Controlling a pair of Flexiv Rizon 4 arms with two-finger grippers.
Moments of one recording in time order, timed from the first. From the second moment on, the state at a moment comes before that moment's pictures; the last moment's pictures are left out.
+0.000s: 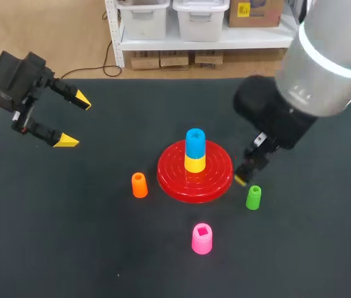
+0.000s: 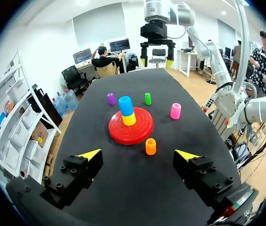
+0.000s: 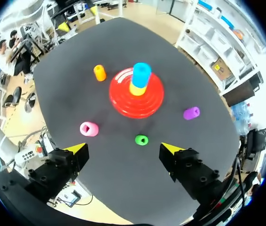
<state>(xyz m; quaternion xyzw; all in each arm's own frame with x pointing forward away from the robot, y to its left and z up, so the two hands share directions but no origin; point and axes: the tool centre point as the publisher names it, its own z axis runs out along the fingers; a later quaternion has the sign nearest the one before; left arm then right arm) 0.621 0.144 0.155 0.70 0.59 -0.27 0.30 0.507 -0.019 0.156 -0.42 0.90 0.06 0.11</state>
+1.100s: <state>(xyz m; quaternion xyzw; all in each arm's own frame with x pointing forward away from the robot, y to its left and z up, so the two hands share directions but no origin) 0.621 0.144 0.155 0.70 0.59 -0.27 0.30 0.479 0.038 0.099 -0.44 0.90 0.04 0.05</state>
